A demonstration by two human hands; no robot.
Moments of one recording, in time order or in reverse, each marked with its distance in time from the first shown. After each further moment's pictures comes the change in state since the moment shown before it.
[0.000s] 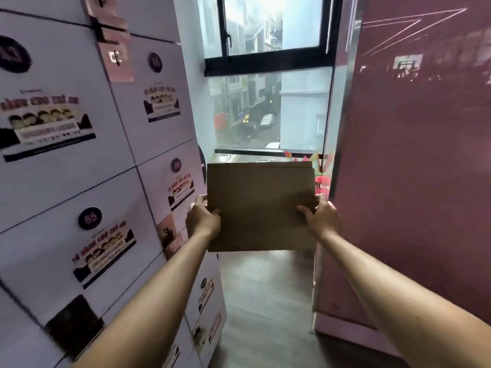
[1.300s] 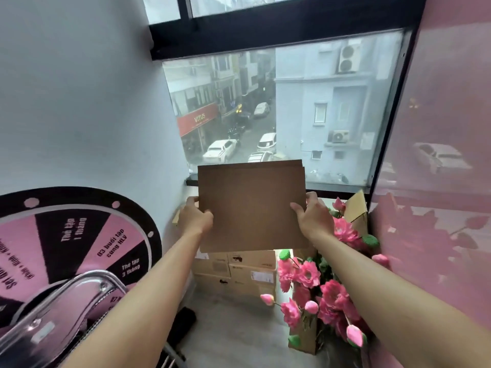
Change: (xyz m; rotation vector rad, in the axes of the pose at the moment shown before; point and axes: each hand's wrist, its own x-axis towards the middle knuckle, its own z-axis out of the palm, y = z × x) left_hand 0.811 0.040 0.474 0.083 -0.055 -0.058; right_hand 0.817 -0.009 0.421 -0.023 -0.056 0.005
